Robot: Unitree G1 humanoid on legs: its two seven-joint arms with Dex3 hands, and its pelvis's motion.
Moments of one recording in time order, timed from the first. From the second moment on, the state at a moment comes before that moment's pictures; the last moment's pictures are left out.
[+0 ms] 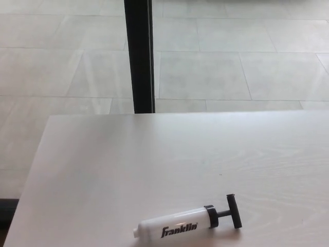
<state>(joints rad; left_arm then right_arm) 0.11 0.67 0.33 1.11 -0.03 0.10 -0.08 -0.14 -0.62 -0.46 1.17 0.08 -0.16 0.09</state>
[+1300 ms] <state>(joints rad) -0.19 0.87 0.49 1.05 -0.15 0.26 -0.04 -0.27 -0.97 -0.88 1.21 0.38 0.11 0.03</state>
